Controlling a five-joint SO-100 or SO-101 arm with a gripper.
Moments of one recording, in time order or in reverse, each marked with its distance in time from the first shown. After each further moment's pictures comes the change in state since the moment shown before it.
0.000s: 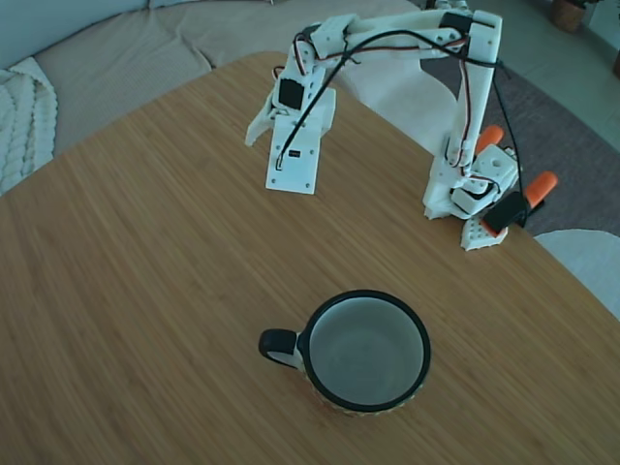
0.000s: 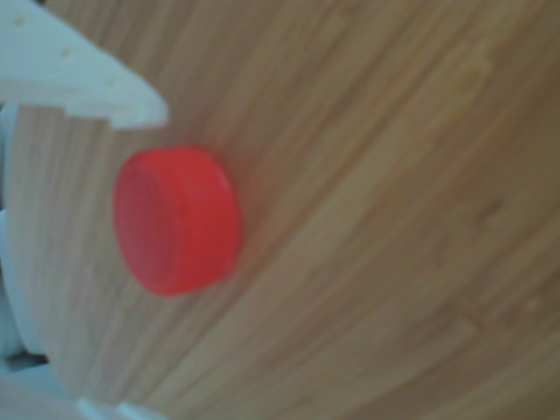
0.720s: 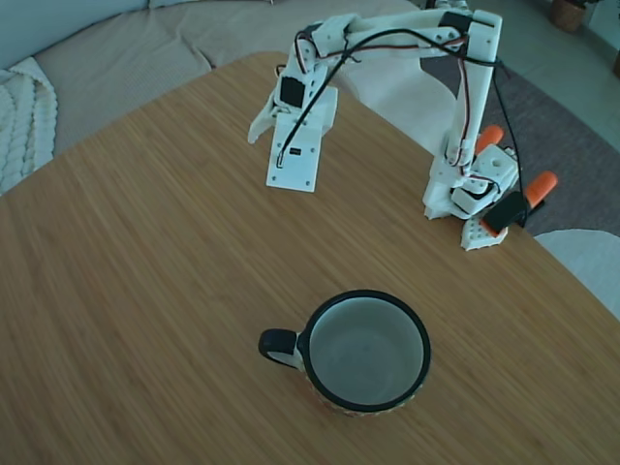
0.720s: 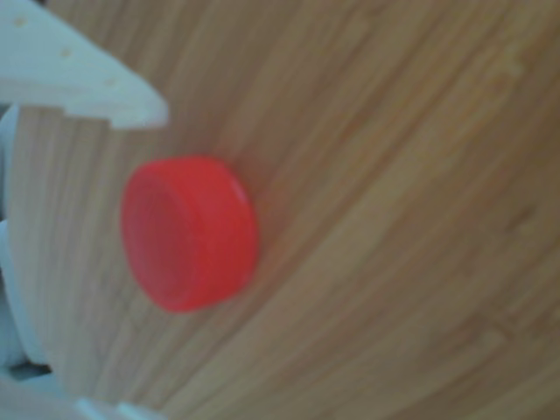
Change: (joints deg) arm 1.1 -0.2 0.3 0.0 0.0
